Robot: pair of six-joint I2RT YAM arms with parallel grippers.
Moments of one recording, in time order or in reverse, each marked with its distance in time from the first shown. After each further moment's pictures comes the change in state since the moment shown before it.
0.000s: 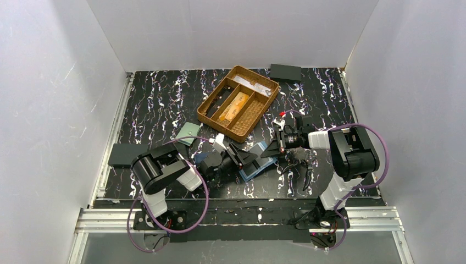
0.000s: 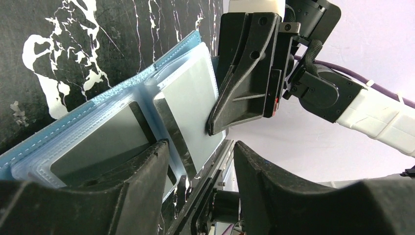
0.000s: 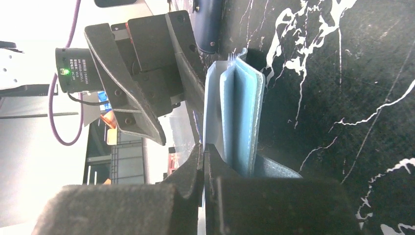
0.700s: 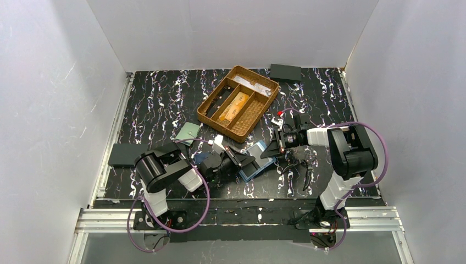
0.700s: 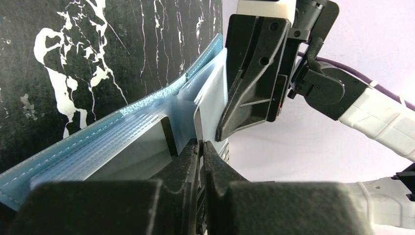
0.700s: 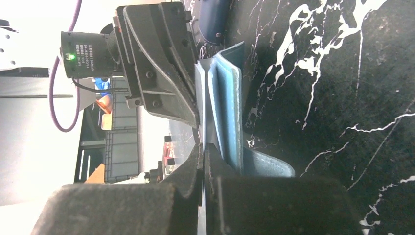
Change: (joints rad) left arm 0.004 0.030 -0.011 0.041 -0.015 -0.042; right arm 0.014 0.016 0.062 -0.154 -0.043 -0.153
